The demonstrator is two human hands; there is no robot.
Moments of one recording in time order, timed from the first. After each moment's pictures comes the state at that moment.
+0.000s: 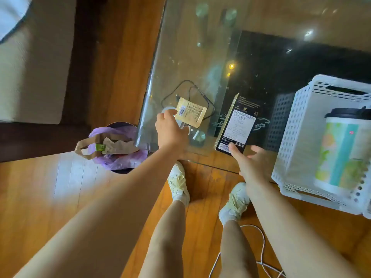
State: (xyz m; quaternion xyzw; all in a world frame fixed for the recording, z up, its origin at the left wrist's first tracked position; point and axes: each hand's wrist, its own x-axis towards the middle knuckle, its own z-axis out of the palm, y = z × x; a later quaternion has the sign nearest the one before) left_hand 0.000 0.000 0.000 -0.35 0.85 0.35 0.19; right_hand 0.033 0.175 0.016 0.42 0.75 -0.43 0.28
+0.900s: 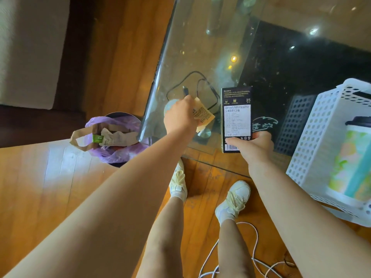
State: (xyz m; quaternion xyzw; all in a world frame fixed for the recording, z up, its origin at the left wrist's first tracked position) left_hand -0.028 -0.018 -0.020 -0.23 0.92 0.22 0.23; right_hand -0.002 0.153 -0.013 0.35 0.79 -0.41 0.28
